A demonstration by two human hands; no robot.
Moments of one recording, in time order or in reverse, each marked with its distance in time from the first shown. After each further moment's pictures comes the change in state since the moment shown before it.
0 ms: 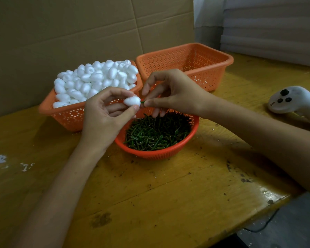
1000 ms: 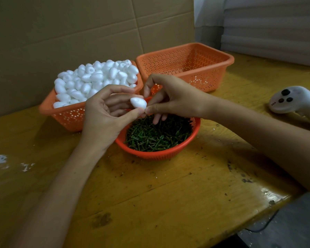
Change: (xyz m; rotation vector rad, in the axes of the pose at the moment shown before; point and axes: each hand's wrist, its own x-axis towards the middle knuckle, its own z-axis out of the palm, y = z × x) left_hand -0.001 0.007 0.000 -0.019 -0.062 0.020; right_hand -0.003 -0.001 0.003 -0.039 -0.131 0.075
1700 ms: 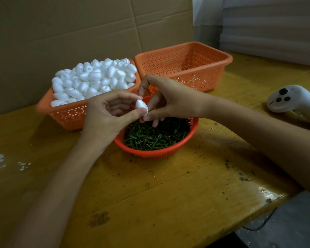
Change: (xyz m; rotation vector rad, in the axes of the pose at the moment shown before) left_hand 0.002 -0.001 0.001 0.076 -0.036 -0.014; right_hand -0.003 -0.006 0.001 -0.068 -0.074 -0.043
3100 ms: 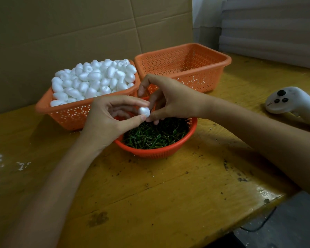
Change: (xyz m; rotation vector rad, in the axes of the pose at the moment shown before) left_hand -0.002 0.004 -0.002 0.092 -0.120 0.009; right_hand 0.005 0.011 -0.001 -0.042 0.058 -0.035
